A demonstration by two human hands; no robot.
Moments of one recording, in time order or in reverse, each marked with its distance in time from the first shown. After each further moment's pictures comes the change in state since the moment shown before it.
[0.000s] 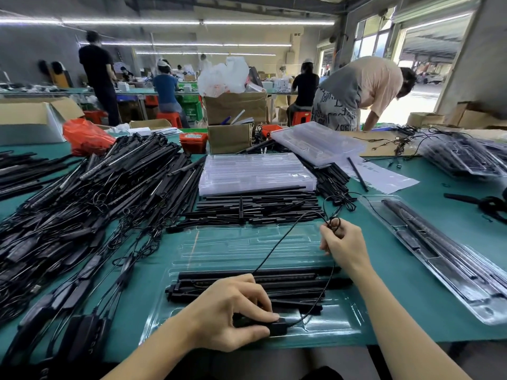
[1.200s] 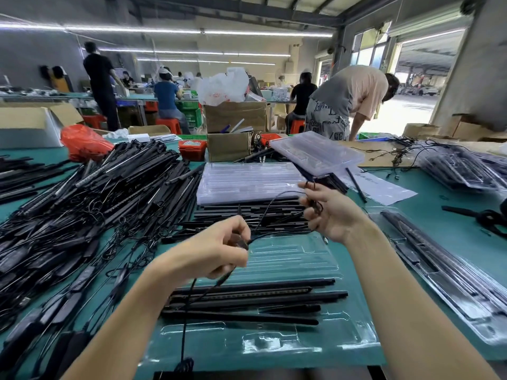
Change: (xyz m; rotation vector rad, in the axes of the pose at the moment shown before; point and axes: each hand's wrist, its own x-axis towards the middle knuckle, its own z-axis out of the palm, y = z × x) left_hand 0.050 0.016 -0.091 -0.619 0.049 -0.565; right_hand 0.035 -0.123 -0.006 0.695 -0.417 0.455
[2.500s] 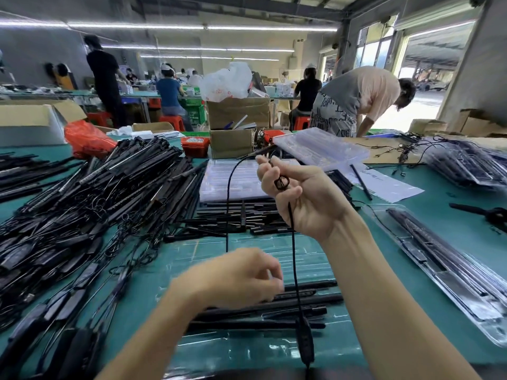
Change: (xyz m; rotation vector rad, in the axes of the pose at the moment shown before) left_hand 0.000 0.004 0.041 0.614 -0.141 0.003; right_hand -0.058 -0.021 0.088 0.422 -0.468 0.114
